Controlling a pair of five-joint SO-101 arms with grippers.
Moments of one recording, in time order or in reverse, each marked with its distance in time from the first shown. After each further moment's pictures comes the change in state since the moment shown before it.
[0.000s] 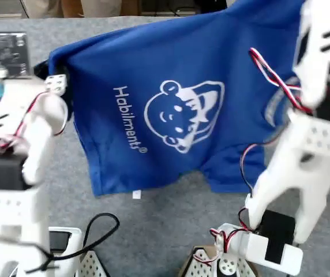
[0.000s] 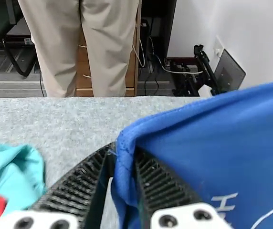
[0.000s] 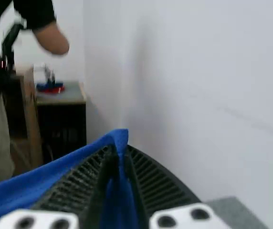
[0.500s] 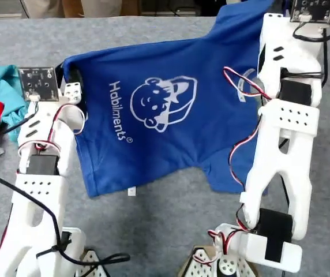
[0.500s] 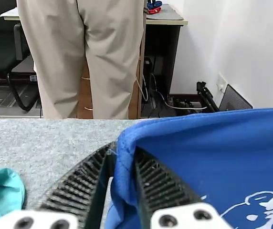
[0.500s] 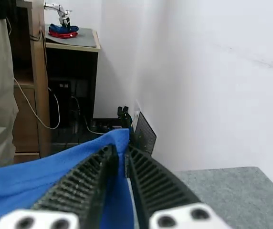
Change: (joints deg) left arm -0.4 0.1 35.2 -45.8 -0.1; right arm -3.3 0.1 32.8 -25.1 5.1
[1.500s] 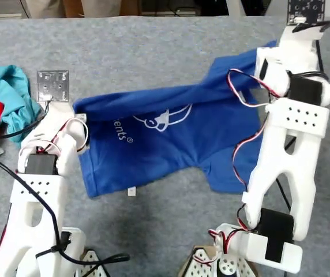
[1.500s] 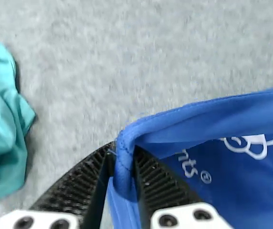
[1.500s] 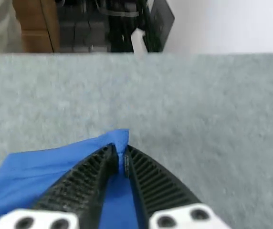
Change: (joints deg) left arm 0.0 0.0 -2.8 35.3 0.0; right arm 1.4 0.0 -7.6 39.6 2.6
